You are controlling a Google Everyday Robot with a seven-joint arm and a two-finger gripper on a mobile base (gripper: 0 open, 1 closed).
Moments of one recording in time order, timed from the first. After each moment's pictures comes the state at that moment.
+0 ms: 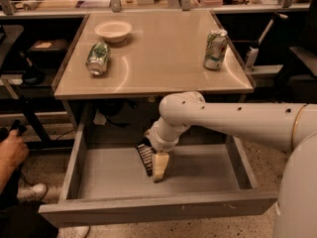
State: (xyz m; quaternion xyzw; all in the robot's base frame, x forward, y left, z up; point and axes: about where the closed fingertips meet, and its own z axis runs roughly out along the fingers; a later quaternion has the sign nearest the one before) arm 0.553 0.020 0.576 -0.76 0.61 0.11 0.16
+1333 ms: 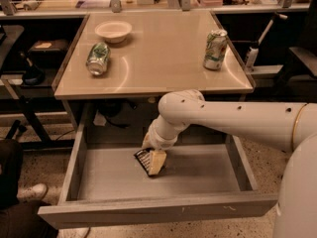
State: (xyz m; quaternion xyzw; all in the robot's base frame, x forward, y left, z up) arm 0.553 0.020 0.576 -0.77 0.61 0.11 0.16
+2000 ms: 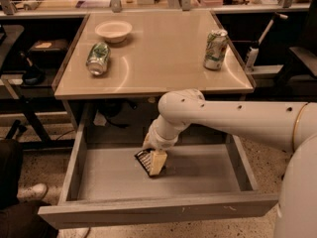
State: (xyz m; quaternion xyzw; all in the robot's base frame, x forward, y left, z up) arm 0.553 0.022 0.586 -0.77 0.61 0.11 0.16
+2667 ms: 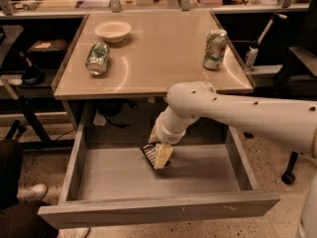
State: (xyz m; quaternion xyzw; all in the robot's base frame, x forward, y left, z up) arm 0.557 0.010 0.621 -0.75 0.63 0.10 0.18
